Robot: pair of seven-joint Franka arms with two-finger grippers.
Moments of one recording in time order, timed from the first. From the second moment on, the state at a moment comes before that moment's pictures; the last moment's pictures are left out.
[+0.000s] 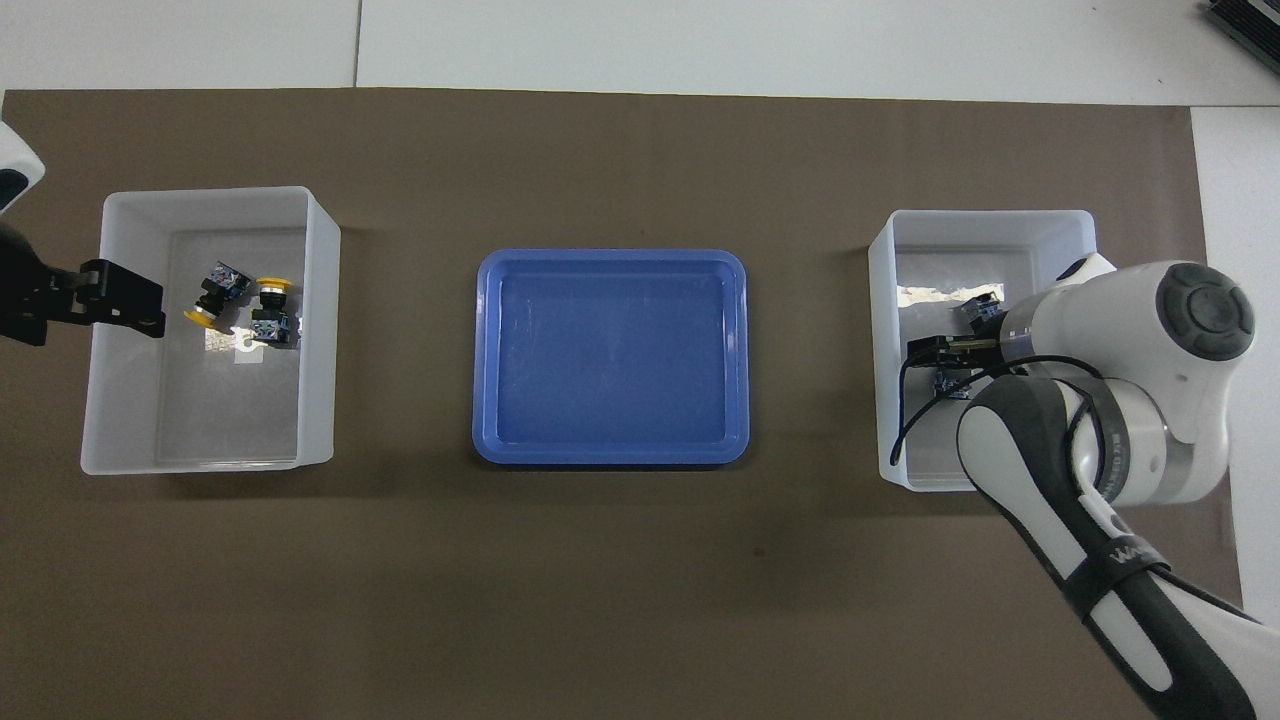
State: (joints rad) left arm 0.08 0.06 -0.11 -1.54 0.04 1.52 -0.05; right arm 0.26 0.09 -0.22 -2.08 0.07 2.22 0.03
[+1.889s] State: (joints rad) left arm 0.10 0.05 -0.11 -1.55 0.03 1.69 -0.04; right arm 0.04 0.03 -0.09 -1.50 -0.02 1.49 0.04
